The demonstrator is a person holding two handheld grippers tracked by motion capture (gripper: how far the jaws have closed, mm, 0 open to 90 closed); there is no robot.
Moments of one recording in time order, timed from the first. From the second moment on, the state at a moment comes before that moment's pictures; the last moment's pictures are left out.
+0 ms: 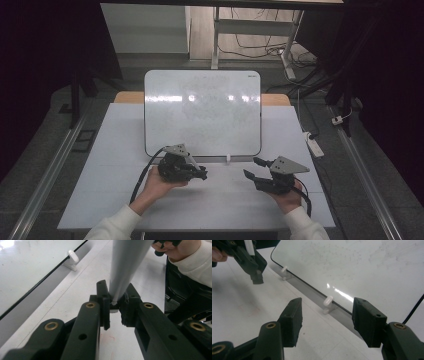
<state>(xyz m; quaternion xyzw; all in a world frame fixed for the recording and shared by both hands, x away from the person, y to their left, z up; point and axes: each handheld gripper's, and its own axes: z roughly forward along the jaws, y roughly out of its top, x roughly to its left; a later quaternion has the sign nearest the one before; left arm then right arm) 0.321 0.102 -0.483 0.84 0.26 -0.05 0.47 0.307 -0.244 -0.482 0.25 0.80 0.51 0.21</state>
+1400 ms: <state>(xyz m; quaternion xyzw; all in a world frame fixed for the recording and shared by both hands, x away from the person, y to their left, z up) 0.332 0.067 -0.488 0.85 0.26 -0.07 0.45 0.296 -0.141 -0.447 0.19 0.81 0.52 0.19</state>
